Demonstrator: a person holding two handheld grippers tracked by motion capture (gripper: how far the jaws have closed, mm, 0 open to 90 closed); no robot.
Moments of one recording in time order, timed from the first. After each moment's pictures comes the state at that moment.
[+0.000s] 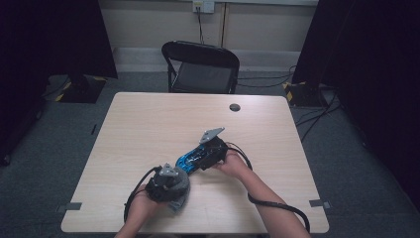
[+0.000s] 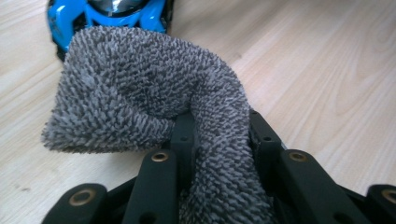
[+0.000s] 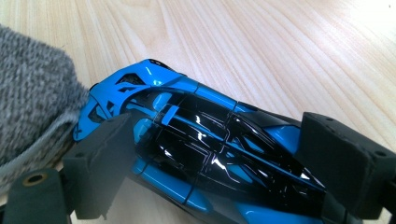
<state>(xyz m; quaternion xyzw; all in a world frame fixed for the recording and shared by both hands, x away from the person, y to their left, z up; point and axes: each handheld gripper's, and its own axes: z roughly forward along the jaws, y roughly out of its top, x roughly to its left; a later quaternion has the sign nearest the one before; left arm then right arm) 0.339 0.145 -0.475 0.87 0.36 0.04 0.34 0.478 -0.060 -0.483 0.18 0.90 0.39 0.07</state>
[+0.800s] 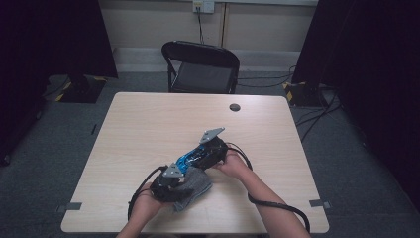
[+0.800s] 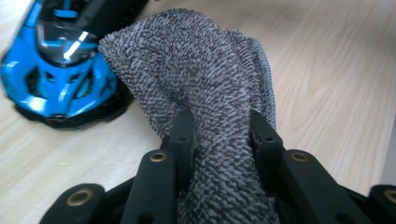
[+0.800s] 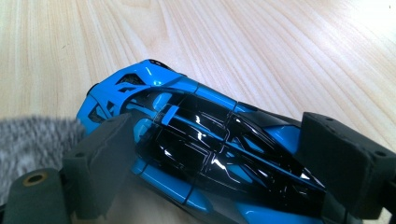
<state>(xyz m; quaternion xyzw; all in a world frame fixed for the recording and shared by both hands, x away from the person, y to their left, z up) 0.337 0.135 -0.461 0.87 0.32 0.04 0.37 0.478 -0.060 -0.484 0.18 0.90 0.39 0.07</state>
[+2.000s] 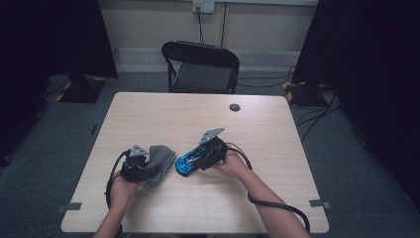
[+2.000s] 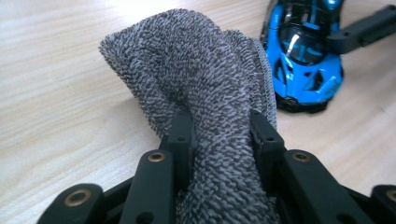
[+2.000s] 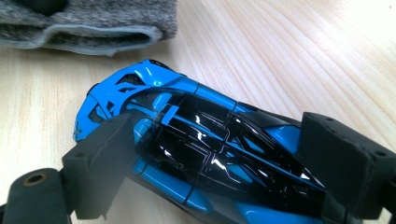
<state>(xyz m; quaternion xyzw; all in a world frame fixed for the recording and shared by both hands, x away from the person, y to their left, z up) 0.381 0.220 -0.469 0.79 0.48 0.13 0.36 0.478 -0.060 -0.484 0.18 0.90 0.39 0.07</state>
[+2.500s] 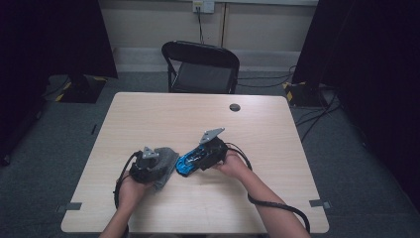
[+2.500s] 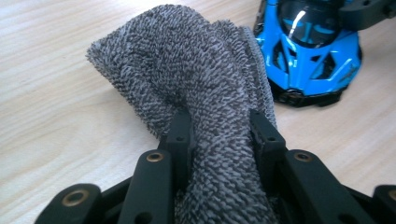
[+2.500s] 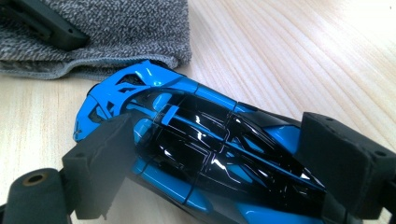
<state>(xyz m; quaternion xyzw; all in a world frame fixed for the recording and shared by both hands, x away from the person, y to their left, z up) 0.385 0.199 -0.479 0.82 0.45 0.14 0.32 0.478 -0.060 -0.484 0.18 0.90 0.39 0.07</state>
